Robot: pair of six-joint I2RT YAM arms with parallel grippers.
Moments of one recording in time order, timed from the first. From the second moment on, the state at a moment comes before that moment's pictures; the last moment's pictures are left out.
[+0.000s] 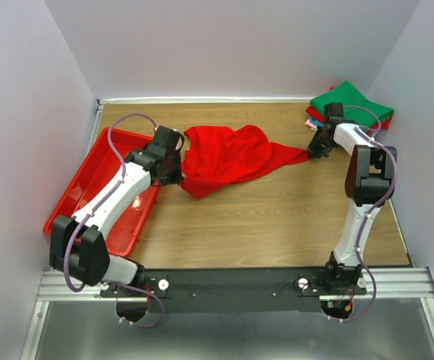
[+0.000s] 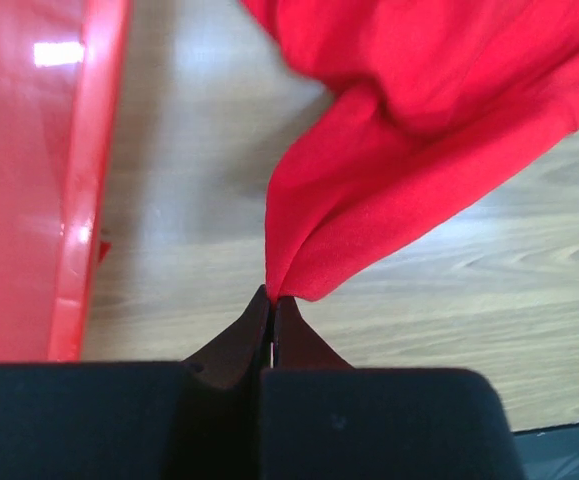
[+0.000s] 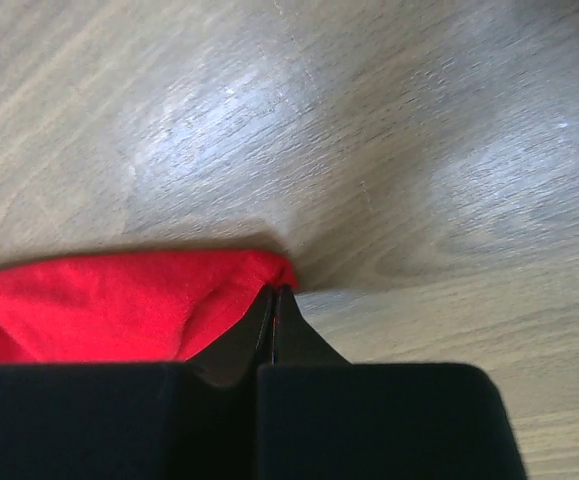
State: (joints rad) left arm -0.41 1.38 1.11 -0.75 -0.06 -0.46; right arm -0.06 2.12 1.58 -0.59 -0.02 0.47
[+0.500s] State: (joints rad) left arm -0.26 1.52 1.82 -0.76 0.00 -0.46; right arm -0.11 1.78 1.81 -0.61 -0.01 0.45
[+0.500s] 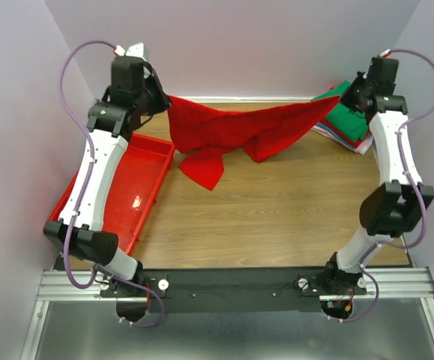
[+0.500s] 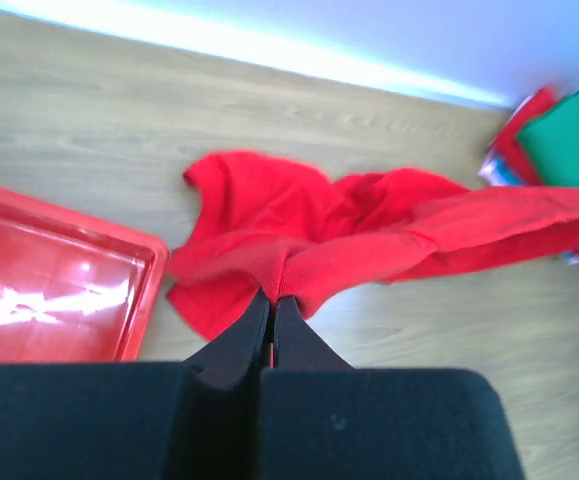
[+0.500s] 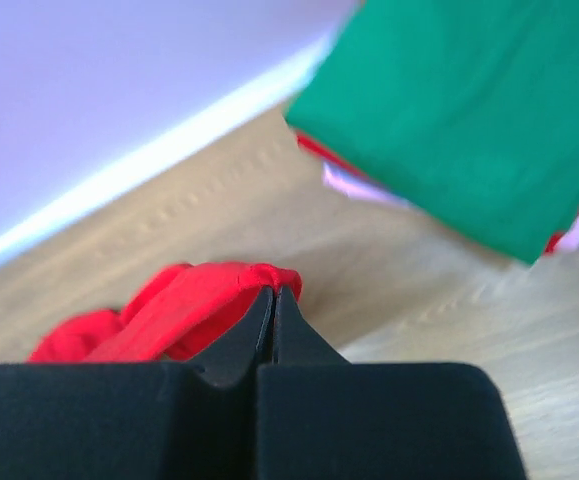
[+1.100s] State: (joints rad) left arm -0.16 1.37 2.20 -0.74 0.20 -0.56; right arm -0.11 1.35 2.03 -0.60 0.25 0.29
